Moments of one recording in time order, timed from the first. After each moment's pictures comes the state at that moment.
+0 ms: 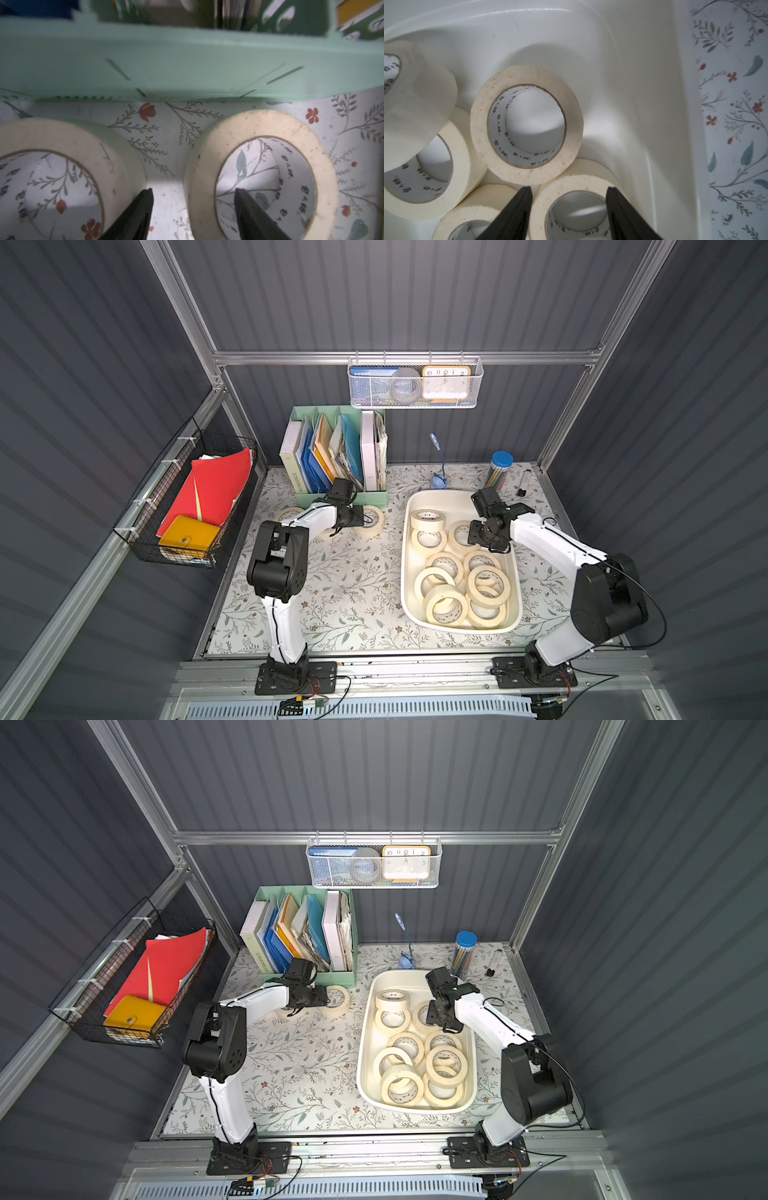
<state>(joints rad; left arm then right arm) -0.21 1.95 1.34 -0.40 -0.02 -0.25 0.31 1.63 1.16 -0.78 0.18 0.55</state>
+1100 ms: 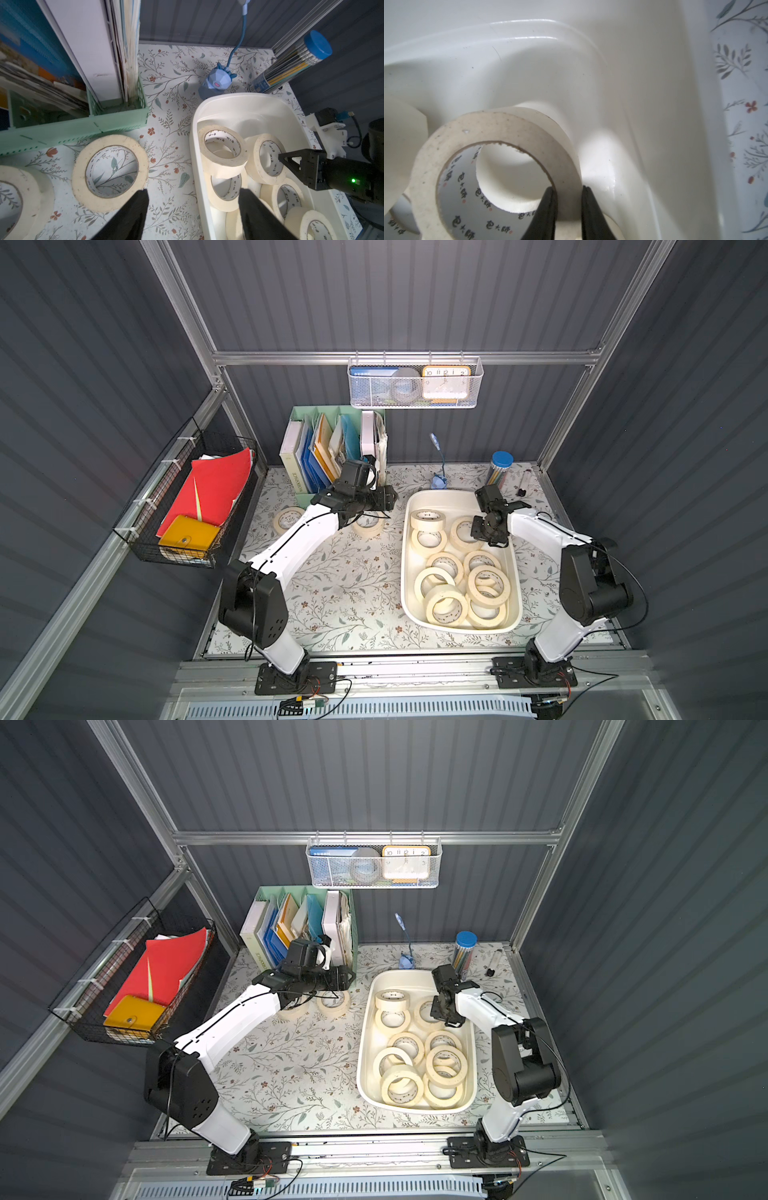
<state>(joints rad) -0.42 1.64 1.44 -0.44 0.17 -0.33 0.24 1.69 1.16 -0.66 0.18 0.50</state>
